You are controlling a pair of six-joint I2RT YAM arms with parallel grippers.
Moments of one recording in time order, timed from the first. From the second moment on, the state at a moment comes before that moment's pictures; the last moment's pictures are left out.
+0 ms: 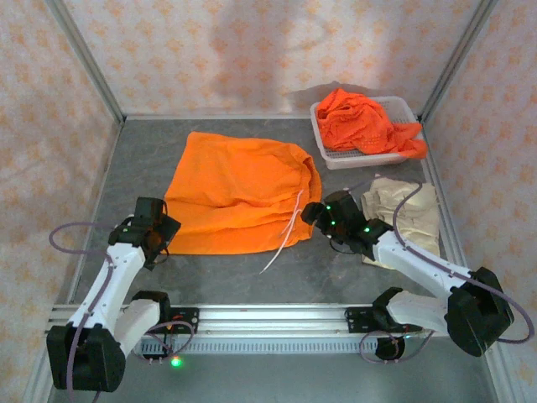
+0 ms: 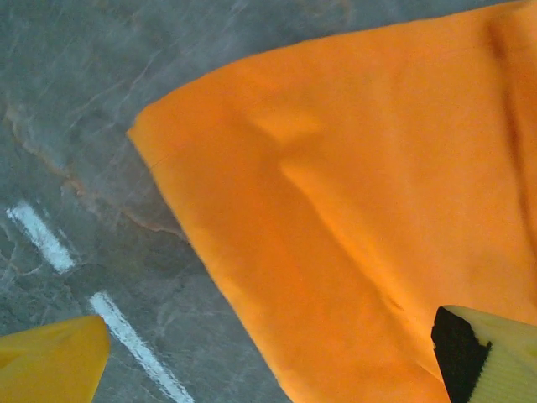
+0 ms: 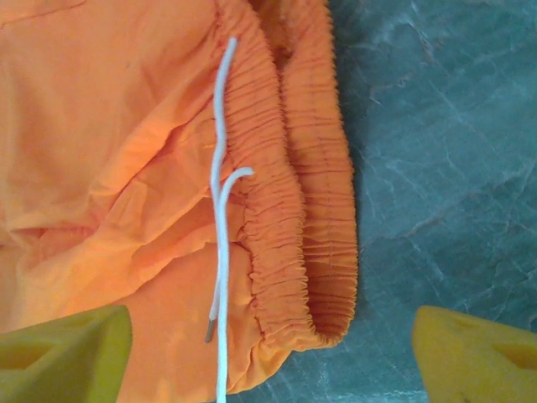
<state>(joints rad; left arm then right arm) 0.03 0.93 0.60 -0.87 -0.16 -1.11 0.61 1.12 0.63 -0.34 0.05 1.05</state>
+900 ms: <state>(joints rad) 0.05 1.25 0.56 -0.73 -0.13 -1.14 0.61 1.31 0.56 -0.19 -0.04 1.39</state>
